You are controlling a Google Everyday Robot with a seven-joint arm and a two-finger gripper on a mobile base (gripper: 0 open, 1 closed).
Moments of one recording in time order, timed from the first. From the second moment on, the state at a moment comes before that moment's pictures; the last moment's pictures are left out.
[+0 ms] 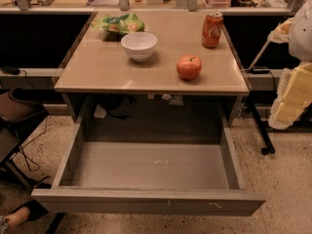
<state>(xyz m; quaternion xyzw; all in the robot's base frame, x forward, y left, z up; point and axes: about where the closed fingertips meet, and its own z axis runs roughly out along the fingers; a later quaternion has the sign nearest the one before) 0.439 -0.215 0.982 -0.60 0.78 -0.04 0.17</state>
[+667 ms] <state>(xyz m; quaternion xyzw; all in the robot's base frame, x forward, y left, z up) 0.449 -0.216 0.986 -0.60 0.78 -0.03 0.18</state>
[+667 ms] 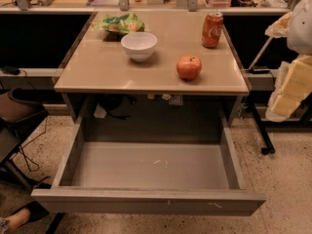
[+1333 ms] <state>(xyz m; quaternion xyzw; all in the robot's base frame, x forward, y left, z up) 0.565 -0.179 0.978 -0.63 0.74 0.03 0.23</state>
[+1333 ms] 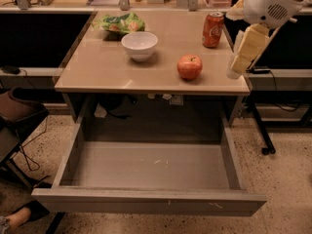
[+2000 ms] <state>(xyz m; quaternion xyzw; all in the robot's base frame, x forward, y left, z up) 0.648 -0.138 0.912 -0.63 0.73 0.13 0.24</state>
